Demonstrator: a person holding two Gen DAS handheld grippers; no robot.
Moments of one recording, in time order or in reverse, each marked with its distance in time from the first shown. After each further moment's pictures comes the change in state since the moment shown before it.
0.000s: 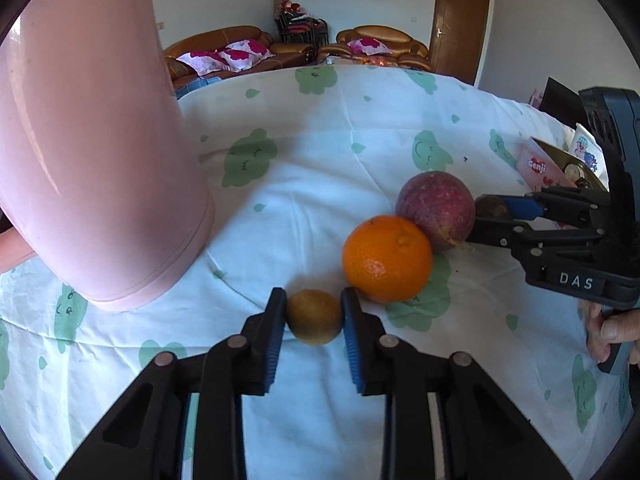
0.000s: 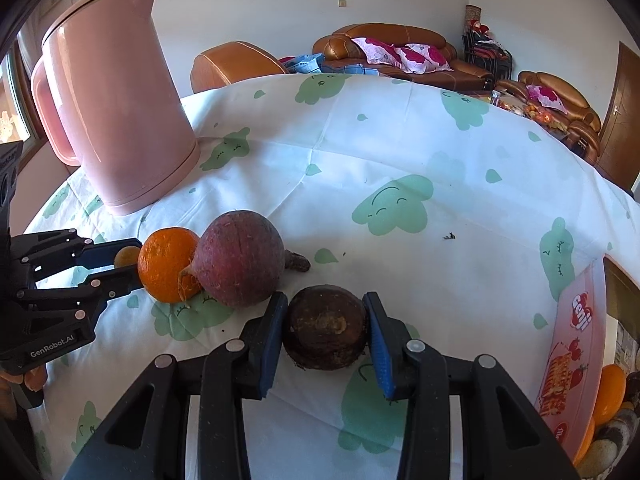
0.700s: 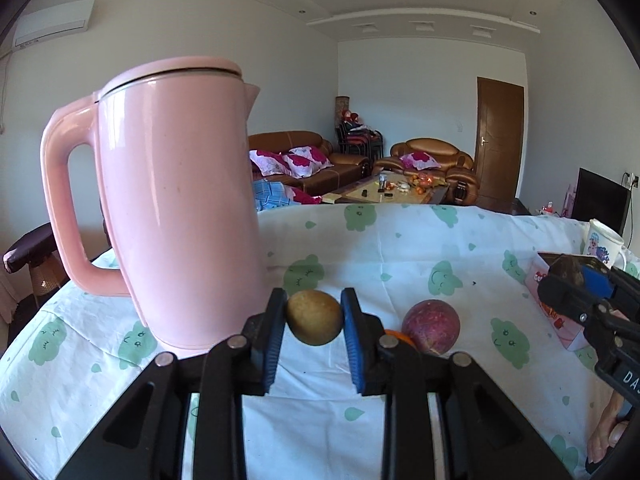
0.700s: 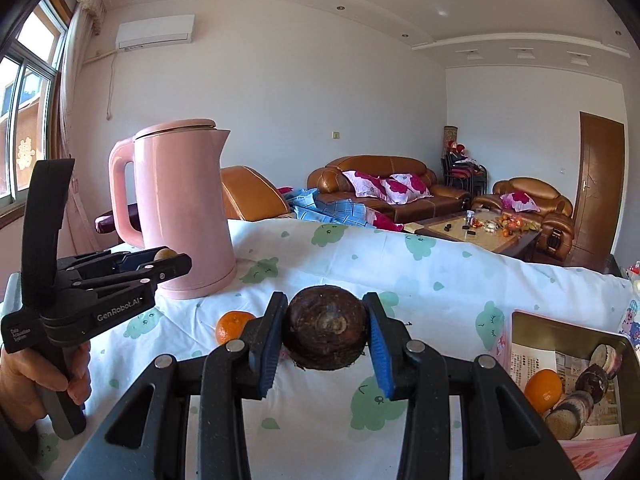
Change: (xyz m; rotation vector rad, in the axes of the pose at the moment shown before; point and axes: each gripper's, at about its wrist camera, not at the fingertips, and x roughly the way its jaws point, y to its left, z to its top) left arm -0.070 -0.014 -0.005 -0.123 -0.454 0.179; right arm -0.099 0.033 -0.040 -0.056 -0.524 -0.064
